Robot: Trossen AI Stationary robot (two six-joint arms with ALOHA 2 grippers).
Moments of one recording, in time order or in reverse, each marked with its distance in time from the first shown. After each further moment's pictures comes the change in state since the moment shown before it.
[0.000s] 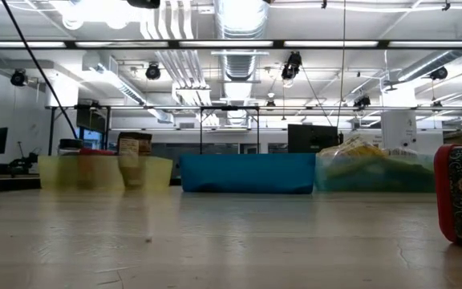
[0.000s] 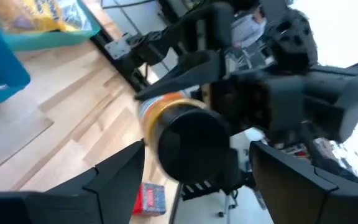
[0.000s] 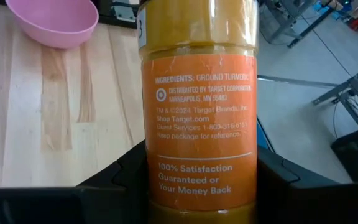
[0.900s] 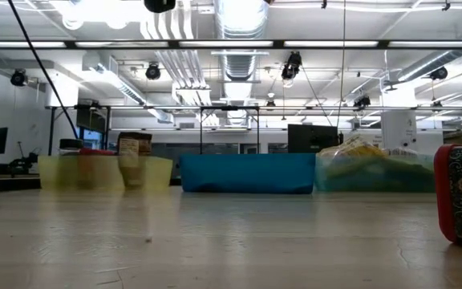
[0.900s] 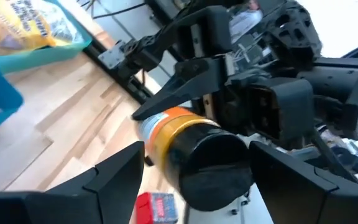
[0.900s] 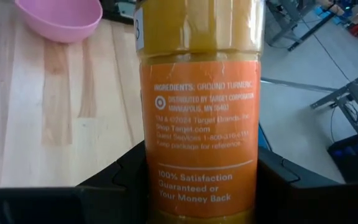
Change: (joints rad) left arm 0.013 0.062 0.001 0.071 0.034 0.113; right arm -0.003 0.002 -0.002 -0.005 0.005 -0.026
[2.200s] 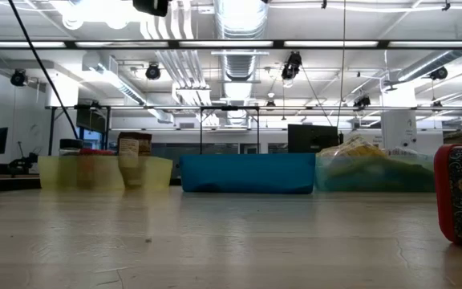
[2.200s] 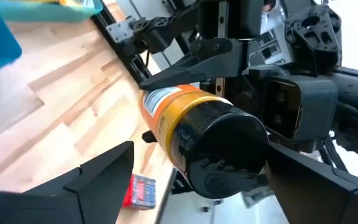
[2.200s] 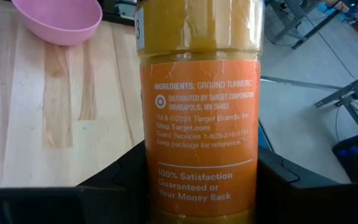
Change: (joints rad) left arm 0.002 0.002 -0.001 -0.035 0.009 -0.210; right arm -0.002 0.000 0.021 -0.008 -0.029 -0.005
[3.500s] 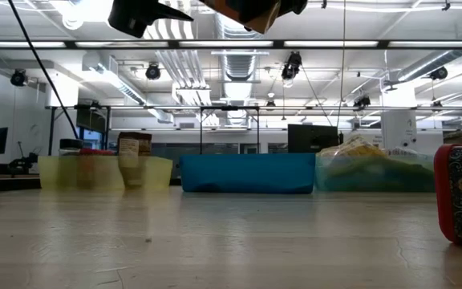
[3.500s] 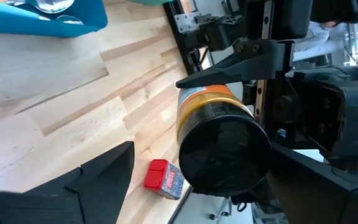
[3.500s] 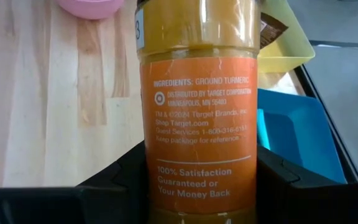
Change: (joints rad) left arm 0.005 0.001 0.002 -0.212 -0.070 -0.220; right arm -0.114 0.003 -0.037 0.005 -0.279 0.051
